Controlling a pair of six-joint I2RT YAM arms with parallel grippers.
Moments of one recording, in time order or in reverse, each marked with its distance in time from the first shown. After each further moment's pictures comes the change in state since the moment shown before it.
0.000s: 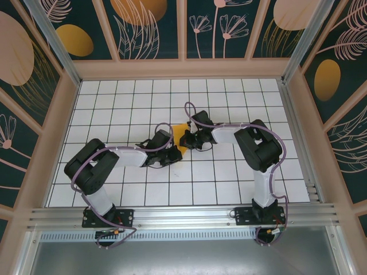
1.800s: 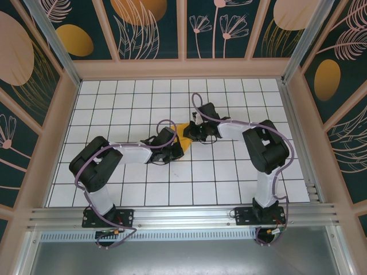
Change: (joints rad) left arm -0.018 0.051 0.099 -0.063 -0.127 -0.039; right arm -0.066 -0.077 0.032 -0.040 0.007 -0.019
